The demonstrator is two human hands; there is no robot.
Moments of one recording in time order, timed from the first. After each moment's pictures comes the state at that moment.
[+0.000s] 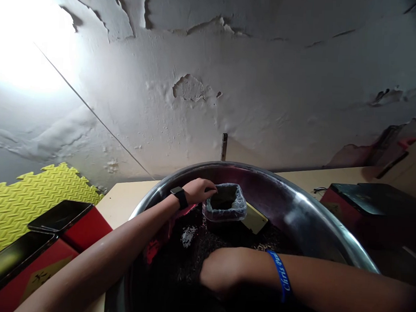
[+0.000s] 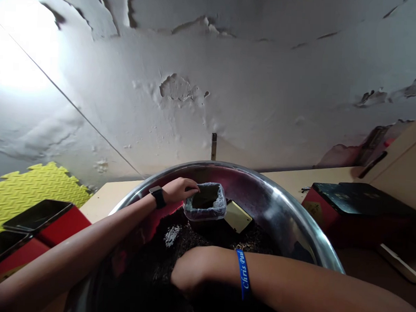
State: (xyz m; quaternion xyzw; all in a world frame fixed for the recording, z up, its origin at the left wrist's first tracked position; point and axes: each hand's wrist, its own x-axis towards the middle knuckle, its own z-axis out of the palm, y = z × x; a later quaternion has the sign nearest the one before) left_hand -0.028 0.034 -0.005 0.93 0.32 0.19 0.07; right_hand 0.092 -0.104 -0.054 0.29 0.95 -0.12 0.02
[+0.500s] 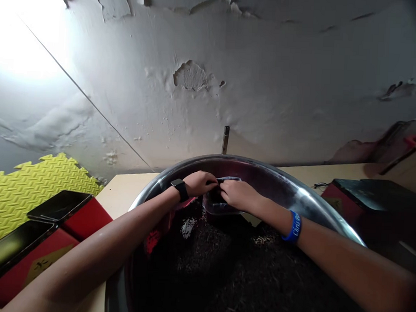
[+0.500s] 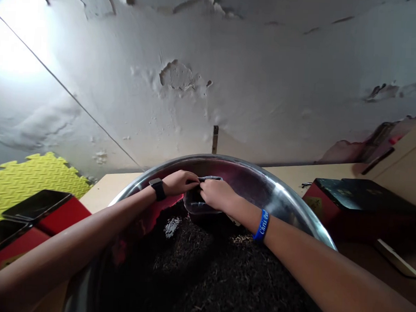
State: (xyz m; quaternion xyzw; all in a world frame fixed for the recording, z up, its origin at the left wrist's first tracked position) left_hand -0.028 0.031 0.000 0.93 0.31 0.19 0.07; right_hand 0.149 -0.024 0.012 0.43 0.89 0.10 -0.10
